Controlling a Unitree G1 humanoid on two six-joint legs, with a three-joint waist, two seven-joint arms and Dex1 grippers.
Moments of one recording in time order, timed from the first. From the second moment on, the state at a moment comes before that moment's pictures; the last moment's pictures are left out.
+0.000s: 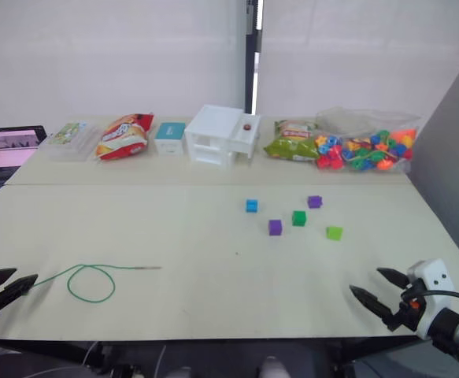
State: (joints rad) left arm 0.26 0.82 0.73 0.16 -0.51 0.31 -0.98; right arm 0.32 -0.68 -0.58 -0.26 0.50 0.44 0.94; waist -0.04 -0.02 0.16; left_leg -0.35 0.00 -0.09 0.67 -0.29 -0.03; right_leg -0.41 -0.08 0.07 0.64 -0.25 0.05
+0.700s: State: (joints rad) left arm -0.26 0.86 0.07 0.20 -0.40 0.21 -1.39; right arm -0.01 -0.79 -0.20 -0.48 0.69 0.63 1.05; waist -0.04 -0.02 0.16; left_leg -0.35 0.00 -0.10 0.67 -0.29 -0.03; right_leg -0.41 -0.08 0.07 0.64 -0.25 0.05
